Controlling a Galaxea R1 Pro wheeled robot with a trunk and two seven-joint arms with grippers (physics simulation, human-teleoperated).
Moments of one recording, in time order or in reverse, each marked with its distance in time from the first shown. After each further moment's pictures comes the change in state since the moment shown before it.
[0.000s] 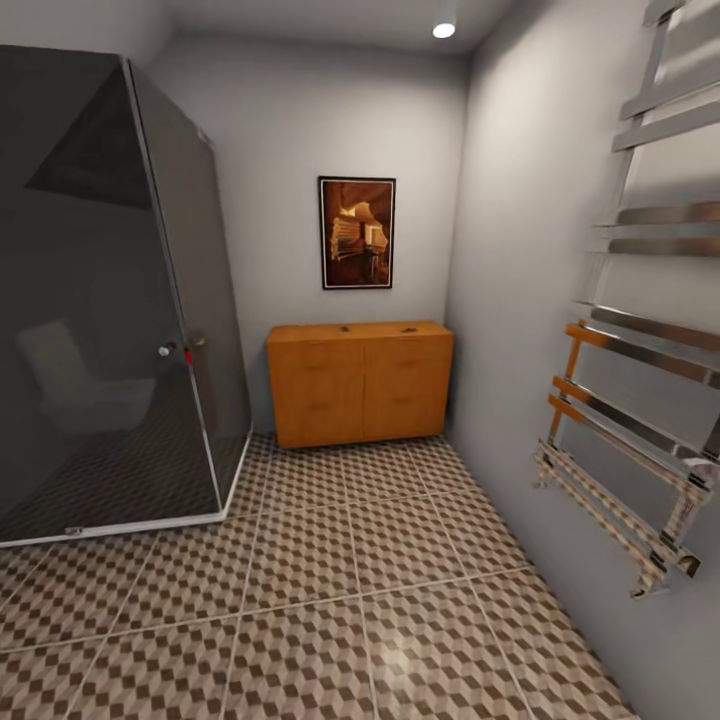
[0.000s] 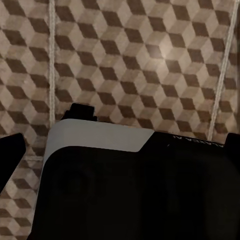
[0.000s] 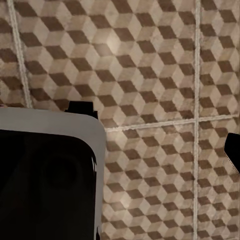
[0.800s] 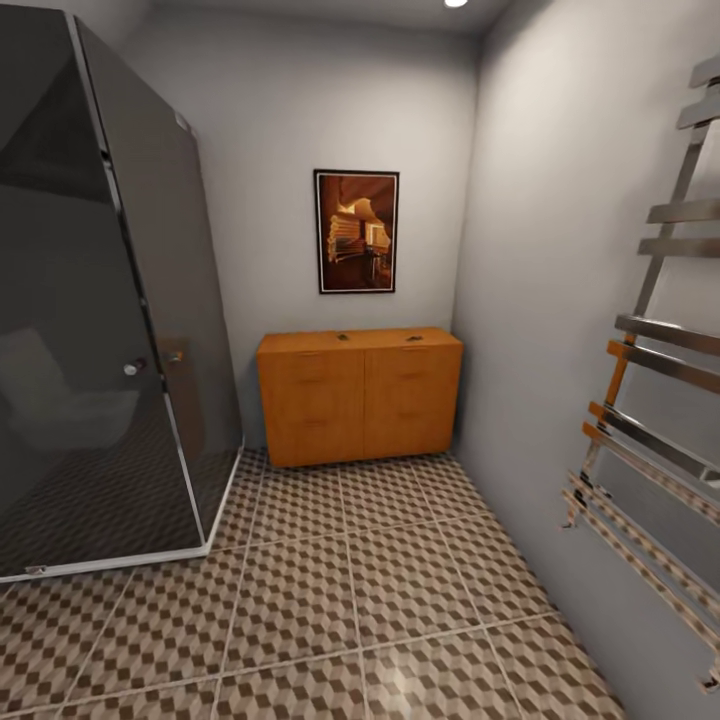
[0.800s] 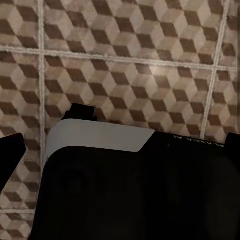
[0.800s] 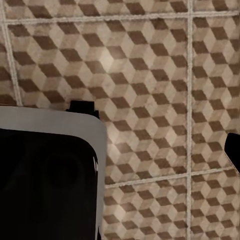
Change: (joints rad) left arm 0.000 0.001 0.000 0.000 -0.001 0.000 0.000; right arm 0.000 0.002 0.000 0.000 0.001 0.002 0.000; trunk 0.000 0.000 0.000
